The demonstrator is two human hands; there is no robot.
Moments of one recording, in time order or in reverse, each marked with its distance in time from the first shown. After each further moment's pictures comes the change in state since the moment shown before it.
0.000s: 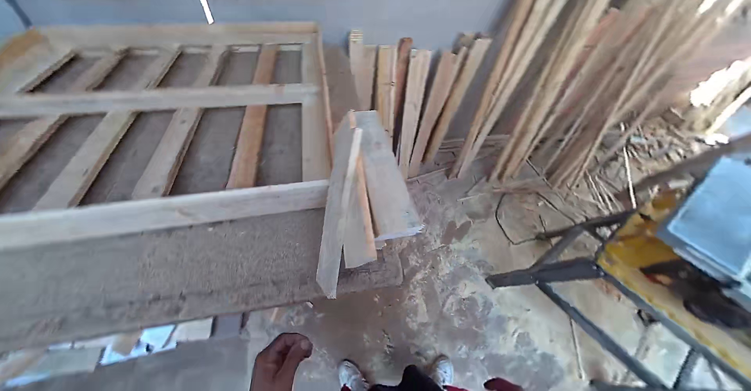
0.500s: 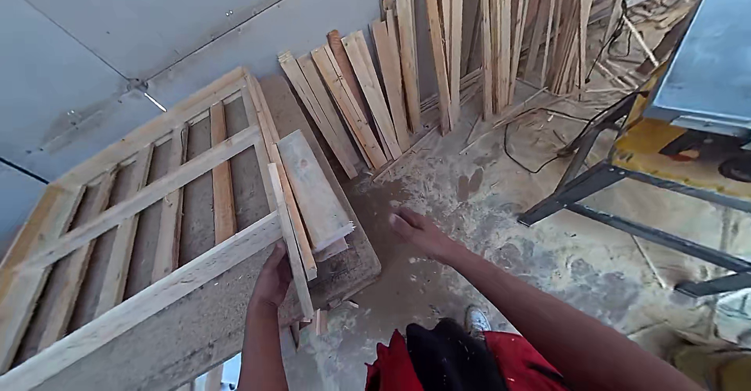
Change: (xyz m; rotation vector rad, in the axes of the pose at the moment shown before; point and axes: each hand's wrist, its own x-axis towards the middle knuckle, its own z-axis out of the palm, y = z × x) left_hand 0.187 0.141 0.057 -0.112 -0.262 -0.114; right_hand -0.010 -0.267 -0.101 0.598 0.167 -0.692
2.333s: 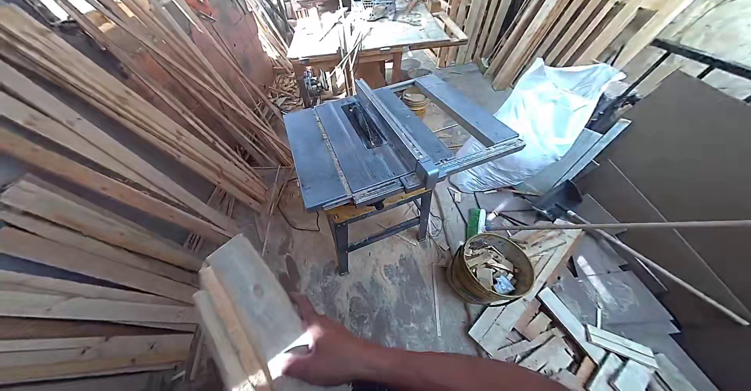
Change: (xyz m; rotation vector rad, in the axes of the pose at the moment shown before) left_hand 0.094 -0.033 0.571 -0.016 -0.588 0.177; right_hand -0.121 0.009 -0.366 0.077 0.724 0.026
